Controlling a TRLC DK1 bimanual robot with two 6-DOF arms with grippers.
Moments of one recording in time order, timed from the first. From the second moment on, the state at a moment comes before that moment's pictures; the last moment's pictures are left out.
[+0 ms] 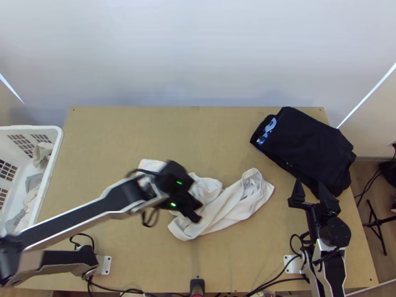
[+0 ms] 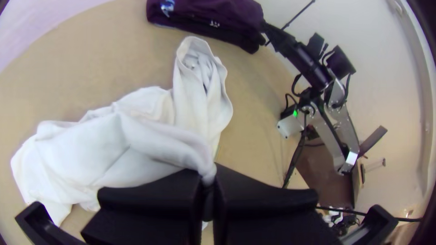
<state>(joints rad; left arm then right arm) -0.97 1.40 1.23 -0.64 0.28 -0.34 0.03 0.00 0.05 -0.10 0.11 0.20</state>
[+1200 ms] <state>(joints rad) -1.02 1.52 1.56 -0.42 0.22 -0.33 0.04 0.00 0.05 -0.10 0.11 0.19</state>
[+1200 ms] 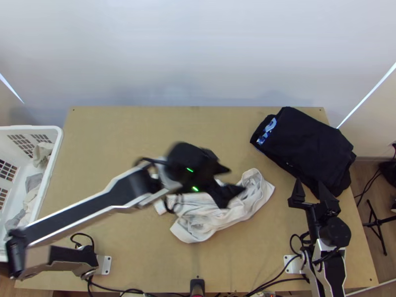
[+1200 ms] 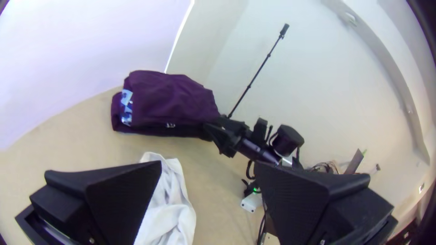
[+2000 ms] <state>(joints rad) 0.05 1.16 1.38 -0.77 0.20 -0.10 0.03 0.00 0.05 -0.10 0.11 0.20</state>
